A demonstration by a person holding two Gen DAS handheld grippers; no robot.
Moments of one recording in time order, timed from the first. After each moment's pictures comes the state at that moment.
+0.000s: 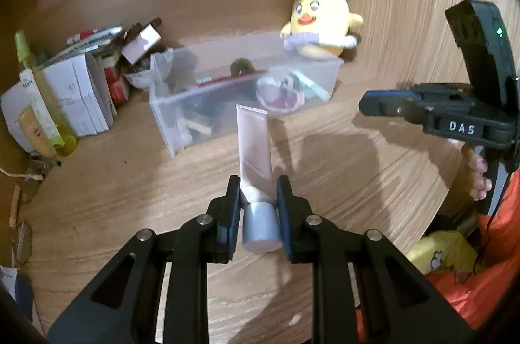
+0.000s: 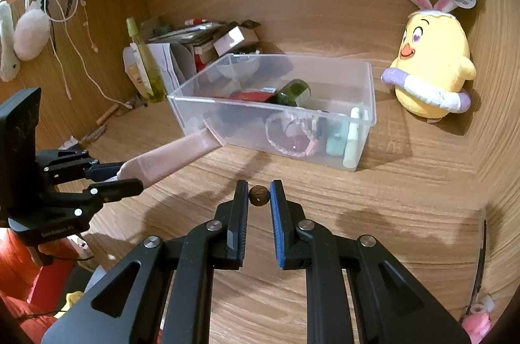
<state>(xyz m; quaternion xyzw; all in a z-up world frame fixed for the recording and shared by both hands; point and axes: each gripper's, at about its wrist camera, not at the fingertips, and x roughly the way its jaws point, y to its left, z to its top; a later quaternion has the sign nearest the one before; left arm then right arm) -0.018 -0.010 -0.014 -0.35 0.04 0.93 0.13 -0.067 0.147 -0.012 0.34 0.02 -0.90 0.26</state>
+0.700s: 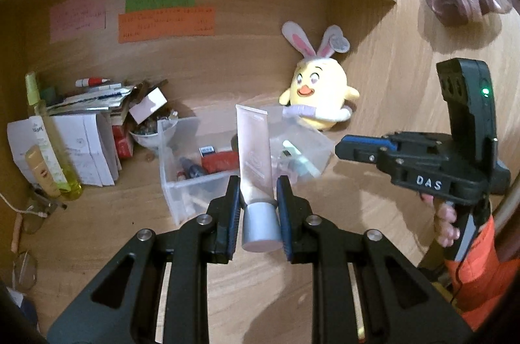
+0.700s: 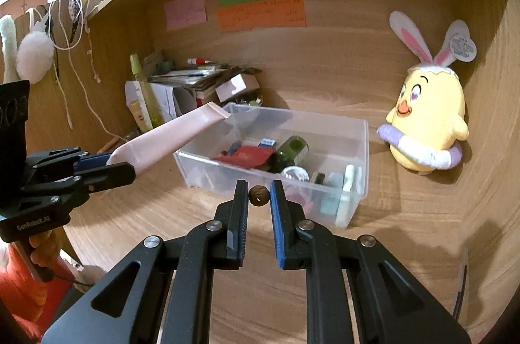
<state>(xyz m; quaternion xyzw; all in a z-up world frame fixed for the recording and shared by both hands) -0.033 -0.017 0.046 -0.26 -0.01 0.96 0.13 -0.082 0.137 0.032 0.28 0.03 -0.92 0.26</state>
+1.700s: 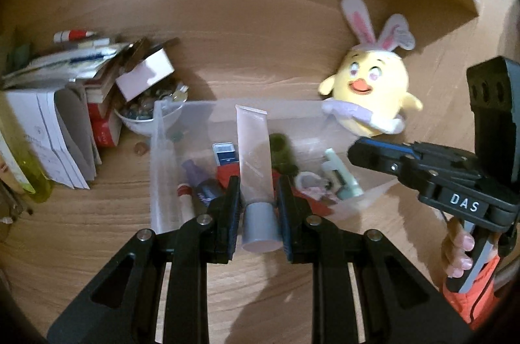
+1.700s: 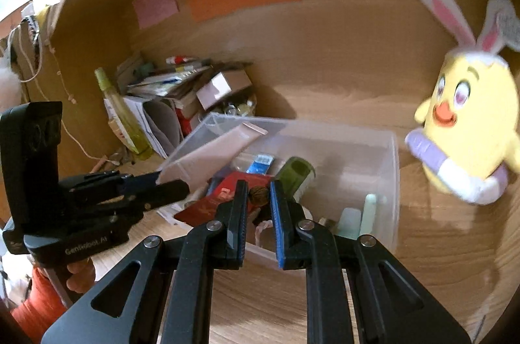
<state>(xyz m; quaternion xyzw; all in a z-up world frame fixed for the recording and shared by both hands) -0.161 -0.042 0.011 -0.34 -0.07 0.93 0.10 -0.191 0.118 0.018 0.35 -0.01 -0.89 0.28</state>
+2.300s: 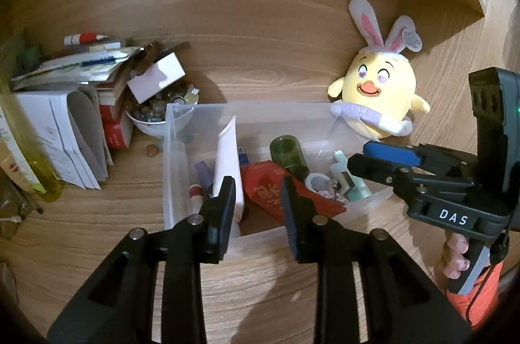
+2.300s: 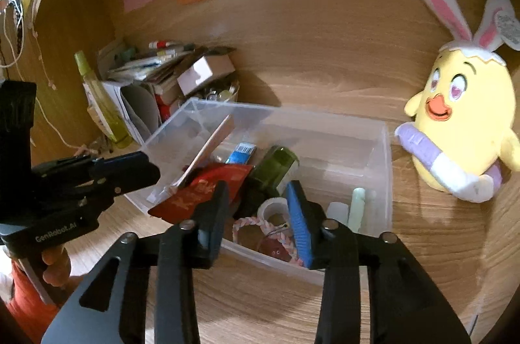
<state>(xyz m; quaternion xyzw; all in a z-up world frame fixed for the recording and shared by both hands) -0.152 -0.042 0.018 -0.34 -0.06 0.94 0.09 -0.193 0.114 0.011 0.35 0.02 -0.90 0.24</state>
